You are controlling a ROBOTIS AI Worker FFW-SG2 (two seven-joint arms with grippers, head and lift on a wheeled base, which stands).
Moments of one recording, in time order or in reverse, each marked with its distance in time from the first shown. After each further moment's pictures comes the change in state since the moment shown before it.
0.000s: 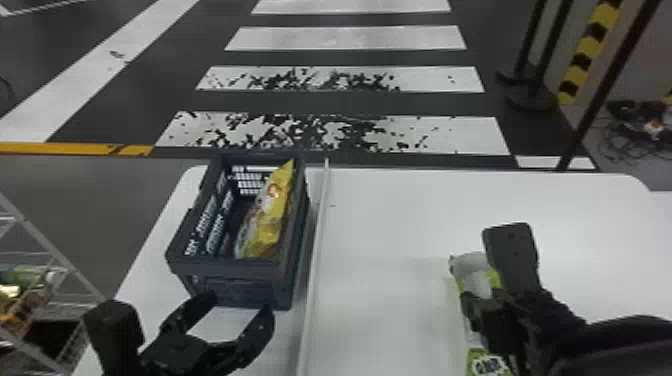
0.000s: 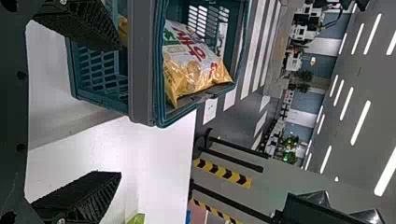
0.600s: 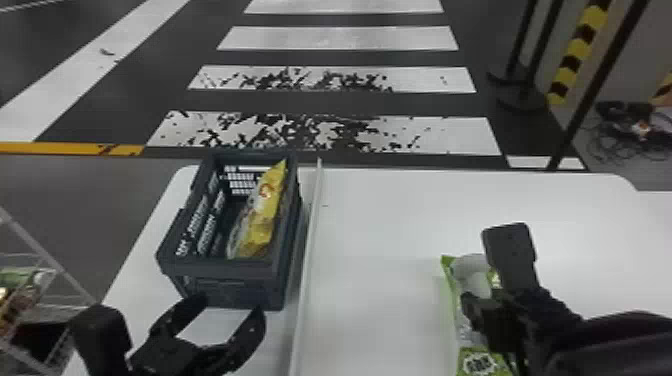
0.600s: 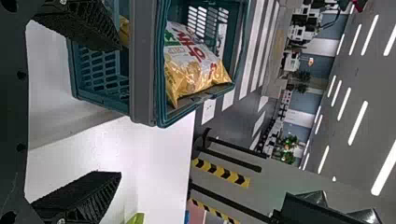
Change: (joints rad) left arm 0.009 -0.004 0.003 0.004 0.000 -0.018 -0.007; right arm -0.010 -0.020 -0.025 0.024 -0.013 -0.001 0.004
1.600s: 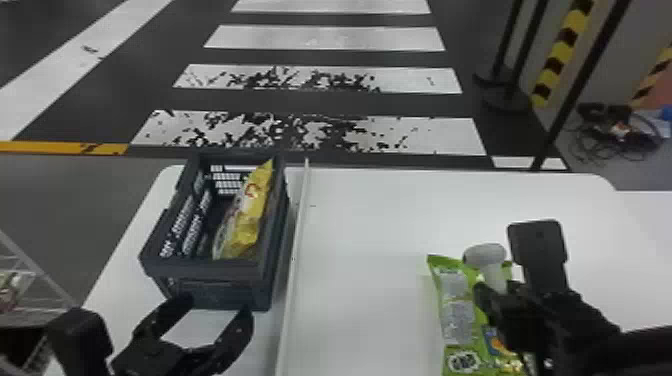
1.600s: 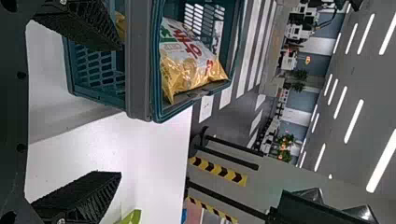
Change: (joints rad) left arm 0.008 -0.003 -0.005 -0.012 -0.002 -0.009 0.000; right arm 0.074 -0.032 -0.076 -0.134 -0.025 -0.023 -0.004
